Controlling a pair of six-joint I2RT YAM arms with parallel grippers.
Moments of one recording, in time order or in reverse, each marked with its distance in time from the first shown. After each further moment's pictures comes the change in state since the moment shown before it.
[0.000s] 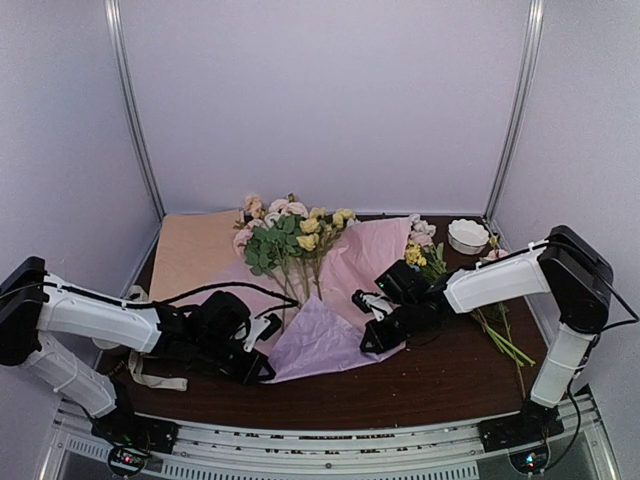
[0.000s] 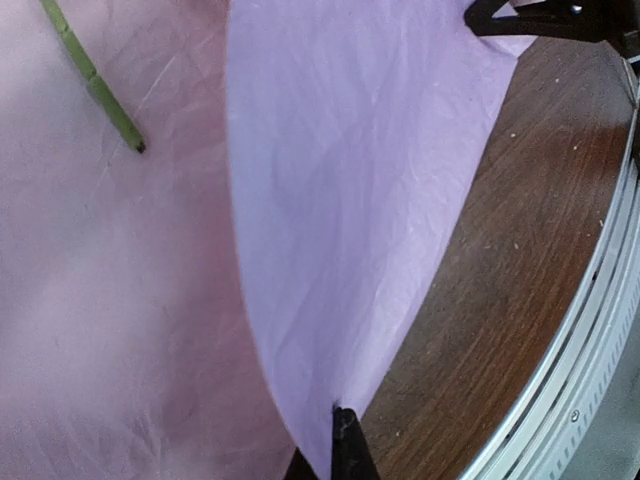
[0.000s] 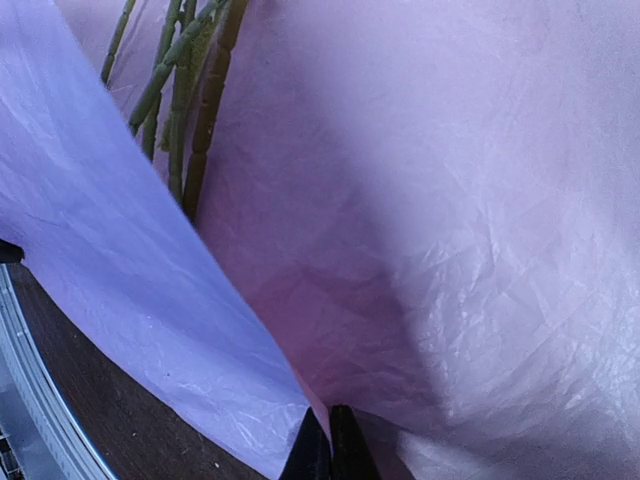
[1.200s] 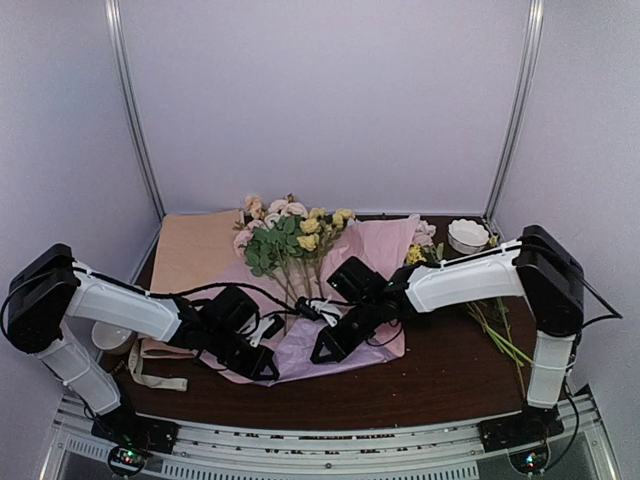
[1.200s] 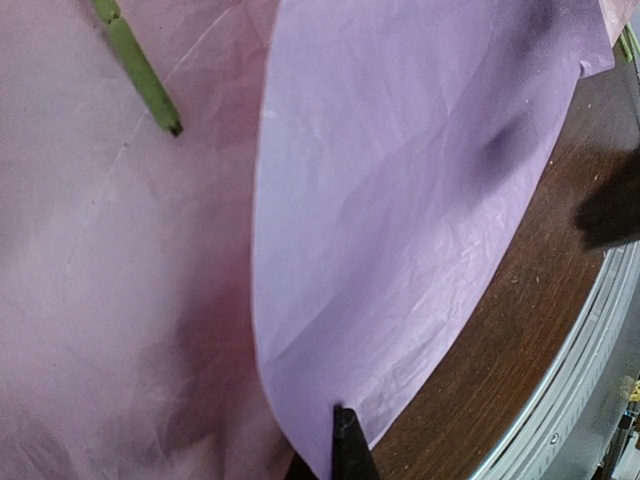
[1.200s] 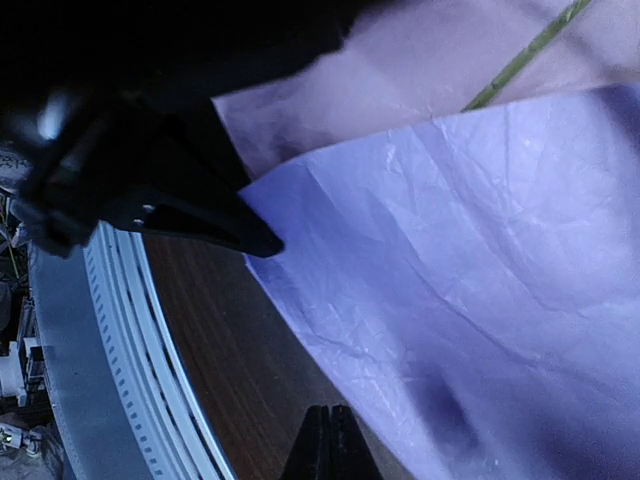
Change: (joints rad) left arm 0.072 0.171 0.066 -0.015 0.108 -0.061; right arm 0.171 0.082 0.270 -0.072 -0.200 -0.082
